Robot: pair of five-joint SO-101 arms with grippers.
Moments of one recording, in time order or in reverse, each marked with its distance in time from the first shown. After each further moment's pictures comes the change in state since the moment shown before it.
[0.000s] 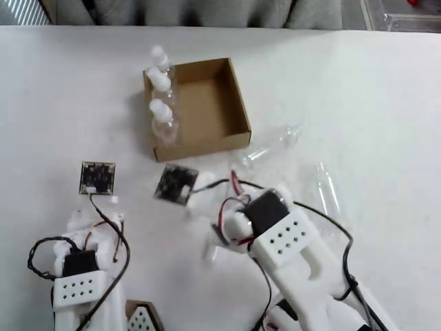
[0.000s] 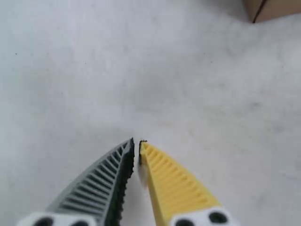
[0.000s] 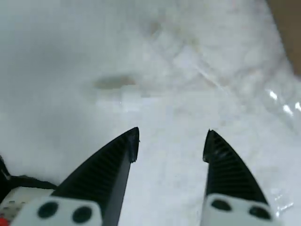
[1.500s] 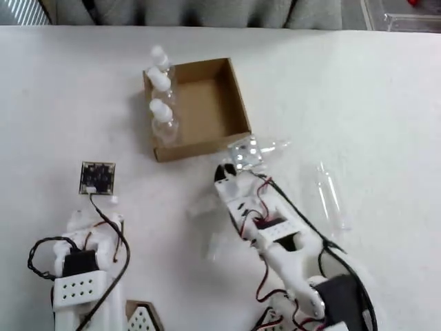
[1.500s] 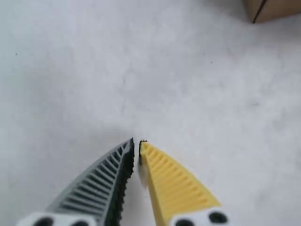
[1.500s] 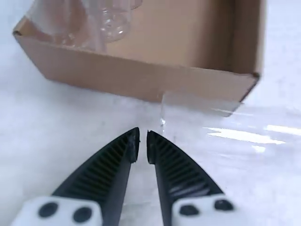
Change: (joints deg) left arm 0.0 0.0 0.0 0.0 0.0; right arm 17.0 22.9 35.1 -98.0 -35.2
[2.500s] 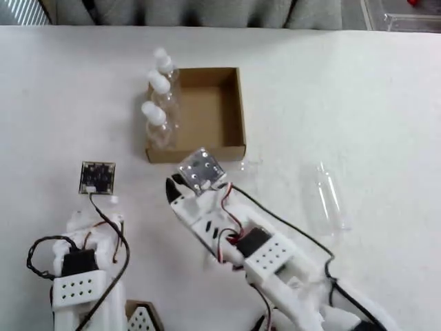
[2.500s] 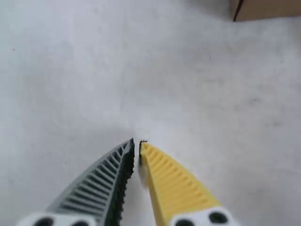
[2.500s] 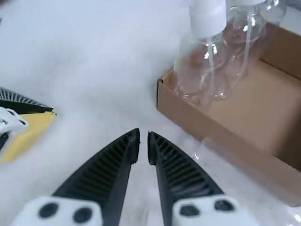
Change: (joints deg) left arm 0.0 0.0 -1.1 2.5 0.0; right arm -20.8 -20.0 -3.8 18.4 0.0
